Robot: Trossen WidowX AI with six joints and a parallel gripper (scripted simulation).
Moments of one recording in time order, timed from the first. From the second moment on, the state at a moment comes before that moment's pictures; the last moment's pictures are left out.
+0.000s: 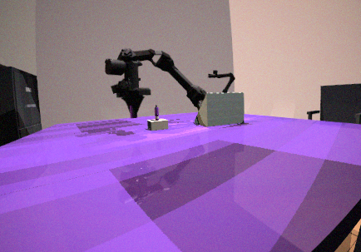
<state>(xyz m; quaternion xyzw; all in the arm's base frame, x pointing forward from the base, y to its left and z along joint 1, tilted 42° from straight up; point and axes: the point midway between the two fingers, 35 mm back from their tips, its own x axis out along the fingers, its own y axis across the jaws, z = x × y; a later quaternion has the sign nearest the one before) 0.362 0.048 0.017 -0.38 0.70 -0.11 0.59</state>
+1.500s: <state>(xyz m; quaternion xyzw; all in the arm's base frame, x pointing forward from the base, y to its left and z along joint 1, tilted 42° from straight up) 0.262 0.075 0.076 -0.38 0.71 -0.11 0.59</state>
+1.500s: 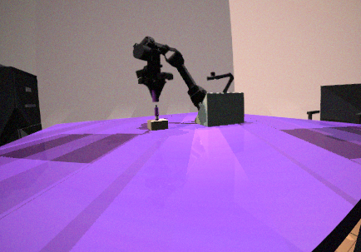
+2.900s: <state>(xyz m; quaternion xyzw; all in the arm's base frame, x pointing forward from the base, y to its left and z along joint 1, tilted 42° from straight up) 0.260 0.039 0.035 -0.38 0.71 -0.11 0.59</state>
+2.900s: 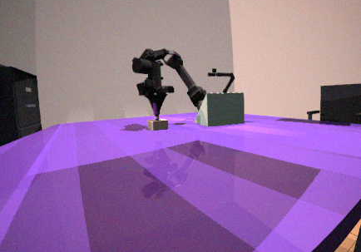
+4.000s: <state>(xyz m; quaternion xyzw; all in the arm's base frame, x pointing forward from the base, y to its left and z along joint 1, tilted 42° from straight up) 0.262 0.088 0.088 -0.35 0.70 -0.14 0.61</state>
